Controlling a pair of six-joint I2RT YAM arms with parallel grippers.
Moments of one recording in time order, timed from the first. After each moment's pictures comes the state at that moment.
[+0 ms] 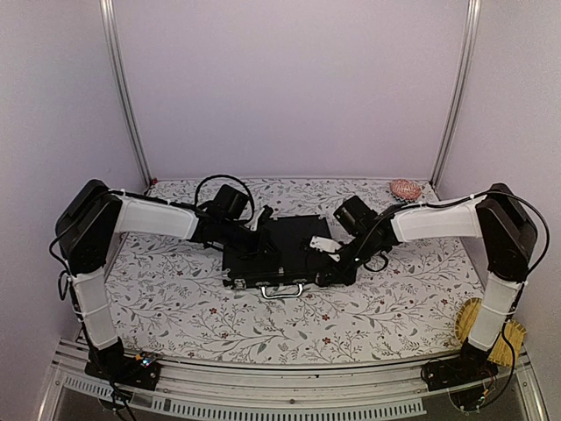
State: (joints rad) left arm -0.68 1.92 1.18 -0.08 0.49 -0.56; right arm 0.73 1.84 1.16 -0.47 -0.41 -0.43
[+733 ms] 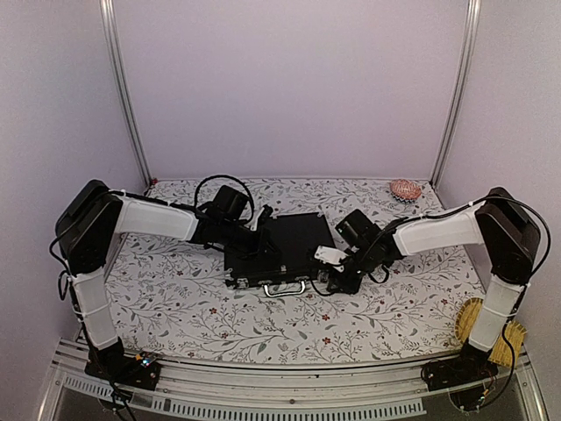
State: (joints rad) left arm -0.68 1.92 1.17 -0.05 0.49 -0.57; right arm 0.76 1.83 1.04 -0.33 -0.16 -0.39
